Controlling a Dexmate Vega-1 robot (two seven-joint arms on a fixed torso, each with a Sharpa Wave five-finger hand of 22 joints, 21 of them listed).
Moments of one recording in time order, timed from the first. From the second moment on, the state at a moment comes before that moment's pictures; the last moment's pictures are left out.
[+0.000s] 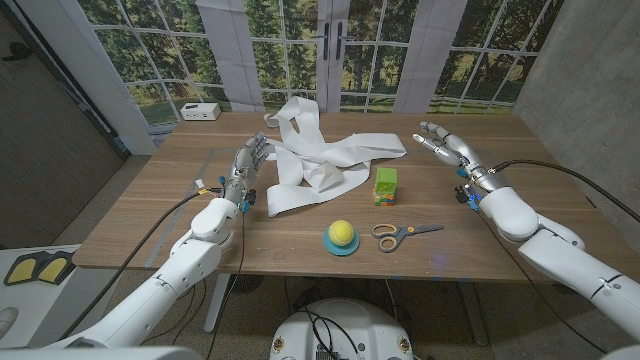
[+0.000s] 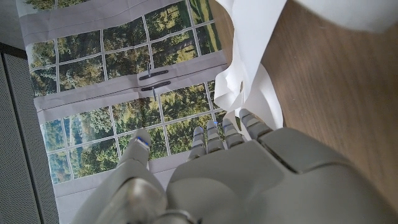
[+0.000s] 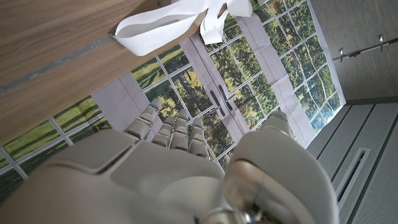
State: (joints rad) left arm 1.02 0.56 0.34 -1.50 -0.59 -0.31 0.11; left_hand 0.09 0.05 0.53 -0.14 0.17 0.05 -0.03 0.18 0.17 0.05 -0.04 0.22 0.19 0.00 -0.02 0.18 0.17 0.06 0.05 0.19 0.17; right arm -1.18 -0.87 -0.24 -1.80 0.12 0.25 -0.24; right_hand 0.52 0.09 -0.10 -0.05 0.22 0.10 0.03 0.21 0.18 0.17 0.04 0.22 0.19 -0.01 -0.02 0.20 0.19 0.15 0.07 0.19 0.17
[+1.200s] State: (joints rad) left arm 1.02 0.54 0.35 -1.47 -0.60 -0.32 0.11; left_hand 0.09 0.05 0.53 -0.14 0.17 0.05 -0.03 0.18 0.17 0.05 -0.04 0.22 0.19 0.00 -0.02 0.18 0.17 0.06 0.05 0.19 0.17; right arm -1.31 -0.96 -0.16 -1.92 -0.11 0.19 -0.28; right_hand 0.61 0.11 -0.06 -0.10 0.20 0.08 0.03 0.20 0.18 0.24 0.02 0.24 0.20 0.01 -0.04 0.20 0.19 0.17 0.07 0.19 0.17
